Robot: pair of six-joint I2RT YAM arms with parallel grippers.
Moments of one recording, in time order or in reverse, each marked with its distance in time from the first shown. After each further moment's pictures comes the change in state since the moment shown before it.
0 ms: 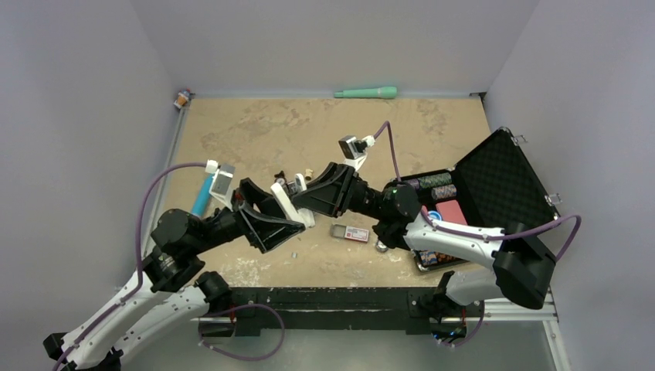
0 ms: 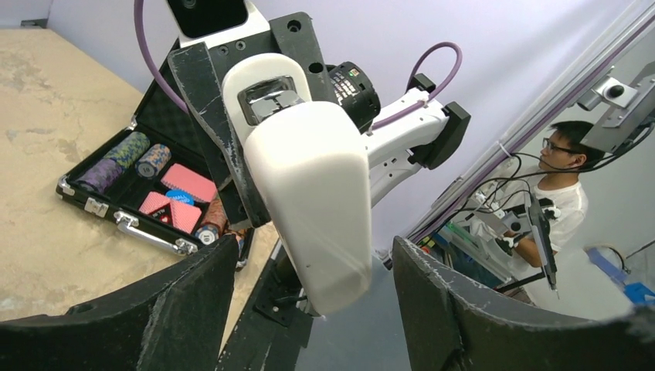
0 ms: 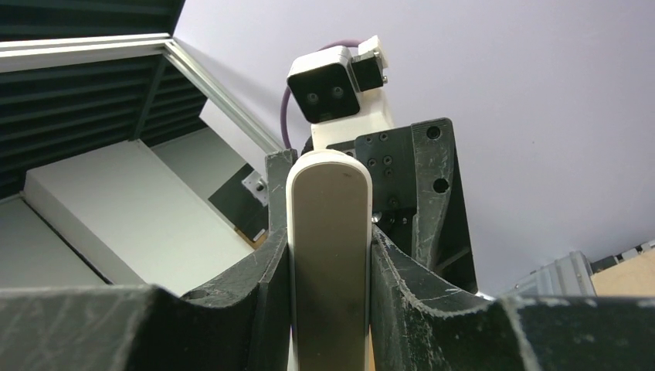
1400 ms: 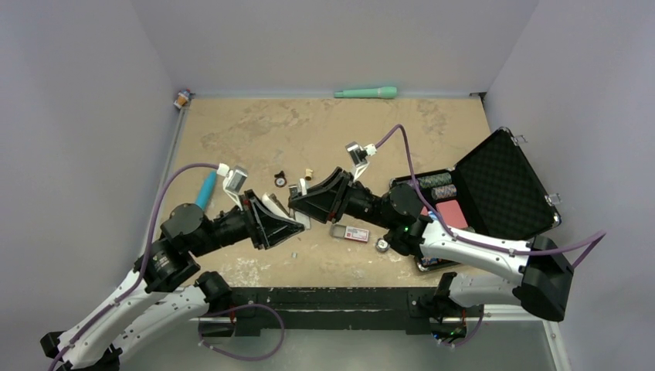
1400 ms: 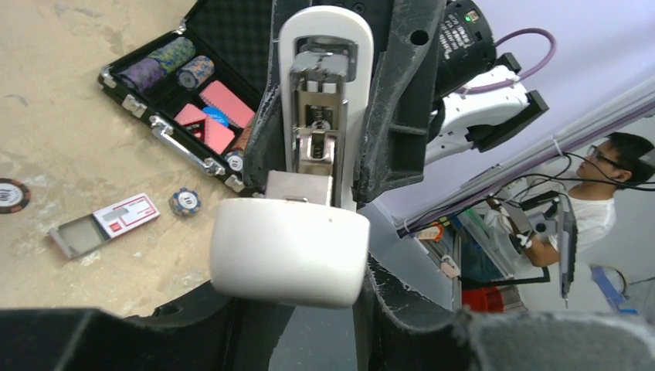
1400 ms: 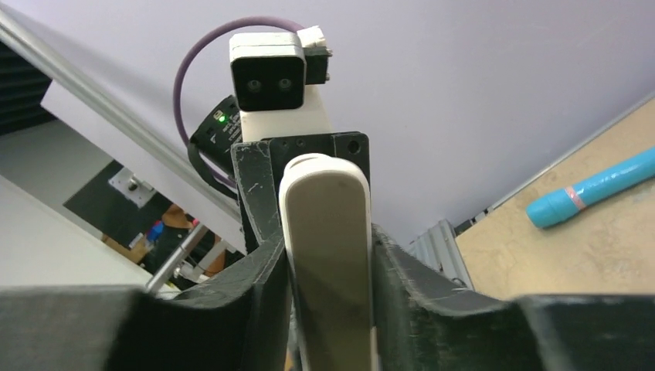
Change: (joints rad) left arm -0.015 0.020 0.060 -0.301 -0.083 -0.030; right arm 0.045 -0.147 -0.010 -0.406 0.141 -0.318
